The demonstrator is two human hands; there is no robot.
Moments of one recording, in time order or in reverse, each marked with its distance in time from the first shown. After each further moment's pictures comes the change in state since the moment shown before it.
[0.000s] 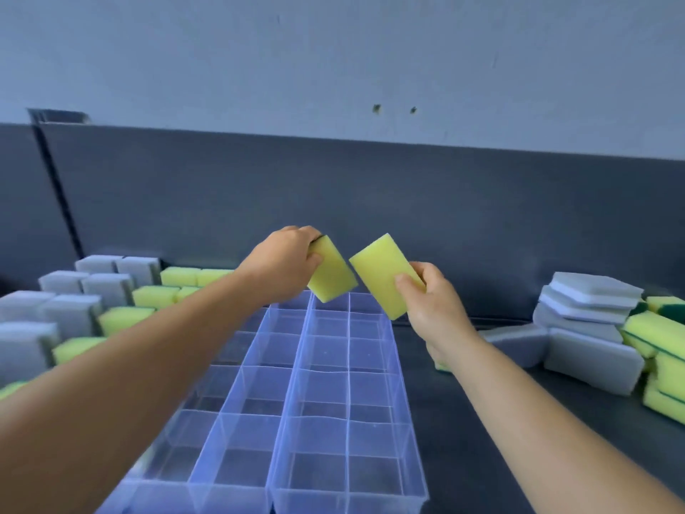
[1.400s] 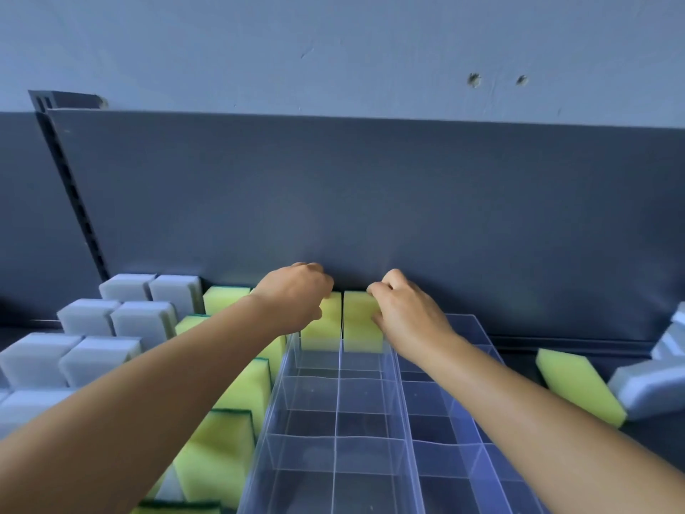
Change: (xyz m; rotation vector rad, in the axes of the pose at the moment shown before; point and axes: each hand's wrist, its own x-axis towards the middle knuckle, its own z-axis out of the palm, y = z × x) left_hand 0.045 -0.130 0.022 0.459 -0.282 0.110; right_hand 0.077 0.007 0.154 -1.047 -0.220 -0.377
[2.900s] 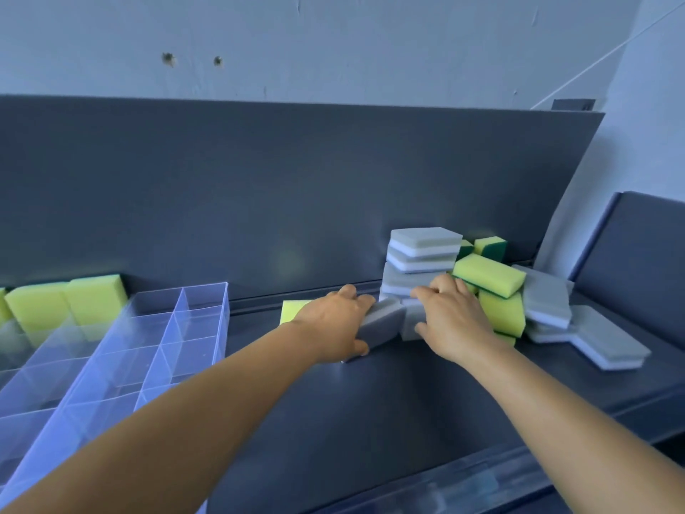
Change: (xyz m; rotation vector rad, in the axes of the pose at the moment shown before) left_hand 0.024 0.383 -0.024 -0.241 -0.122 0.386; right_hand -0.227 0.312 -0.086 -0.174 -0.062 0.475
